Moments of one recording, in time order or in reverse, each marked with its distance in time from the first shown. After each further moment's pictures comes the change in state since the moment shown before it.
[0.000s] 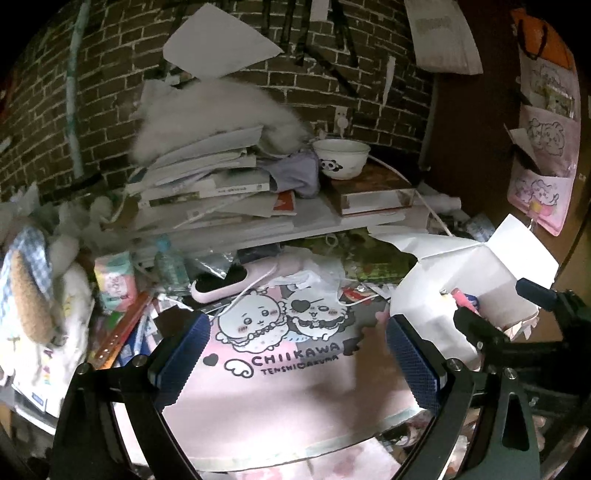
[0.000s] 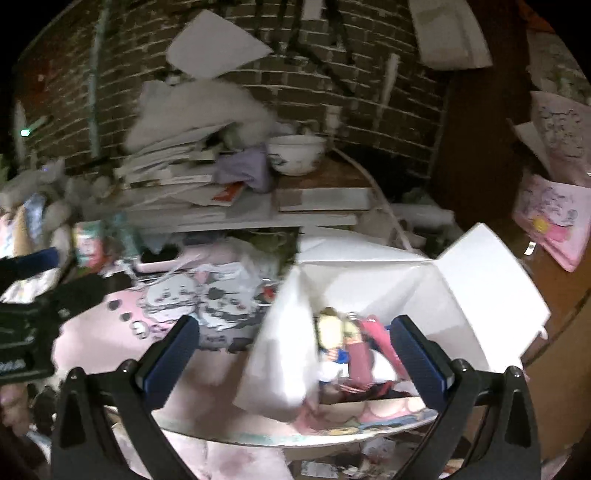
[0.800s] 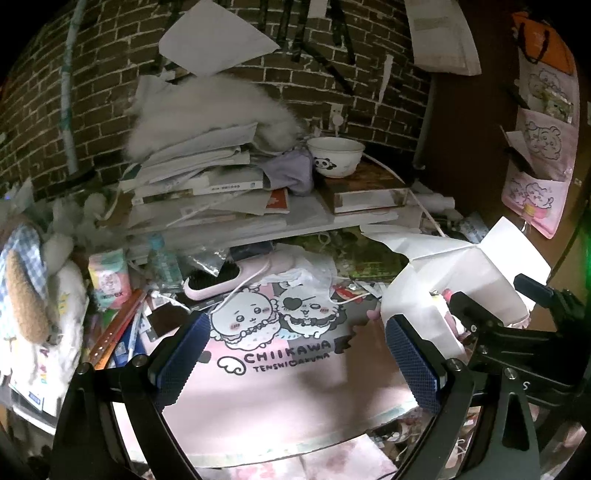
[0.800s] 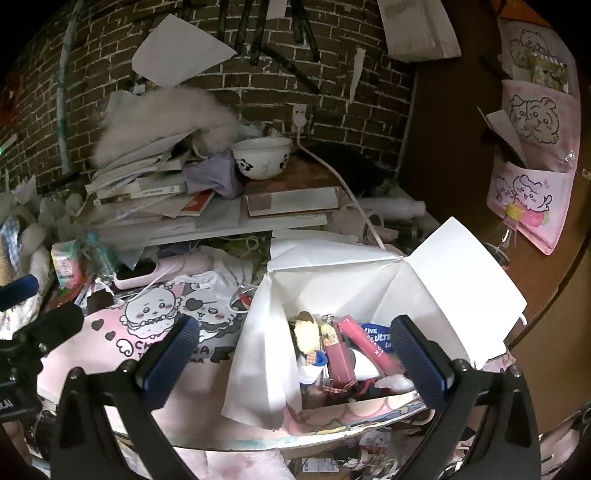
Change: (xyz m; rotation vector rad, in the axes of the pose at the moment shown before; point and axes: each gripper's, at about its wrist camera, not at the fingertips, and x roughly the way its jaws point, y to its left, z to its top) left arm -0.001 0.000 0.006 -0.014 0.024 -0.019; right arm -0.004 -0.006 0.012 0.054 -0.002 -0.057
